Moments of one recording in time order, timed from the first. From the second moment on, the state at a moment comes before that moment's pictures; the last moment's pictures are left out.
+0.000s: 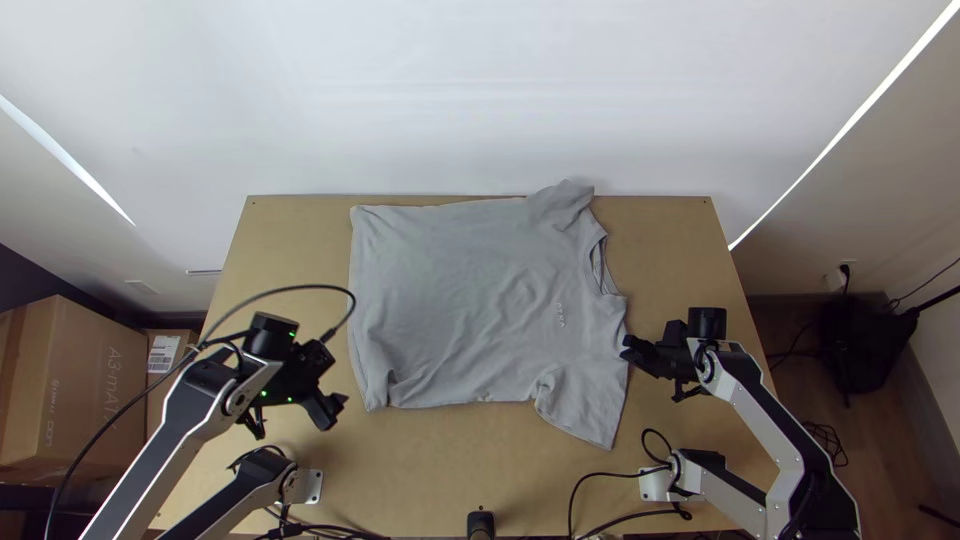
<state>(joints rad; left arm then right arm) -0.32 0.86 0.82 -1.12 0.11 0.48 -0.07 1.15 0.50 -0.47 -0.44 0.42</state>
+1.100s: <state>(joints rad) -0.54 1.25 0.68 -0.86 0.17 0.37 -0.03 1.15 0.50 -0.46 -0.37 0.47</state>
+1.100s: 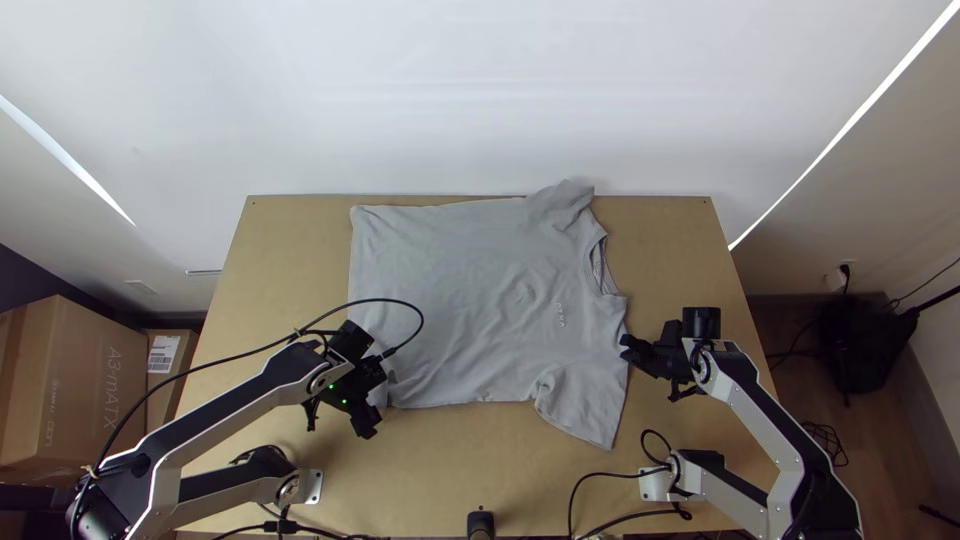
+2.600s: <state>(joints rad) -0.08 1.10 0.85 -0.90 0.31 0.45 -0.07 1.02 0.60 -0.54 -0.30 0.35</state>
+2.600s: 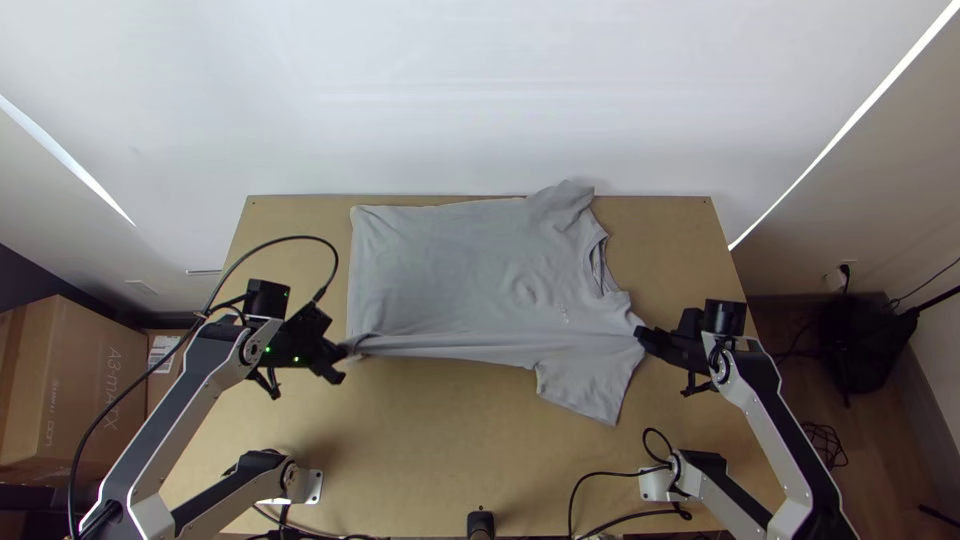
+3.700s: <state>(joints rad) 0.06 1.21 1.97 -0.59 0.12 0.09 0.03 1.29 2.03 -0.51 -0.23 0.27</state>
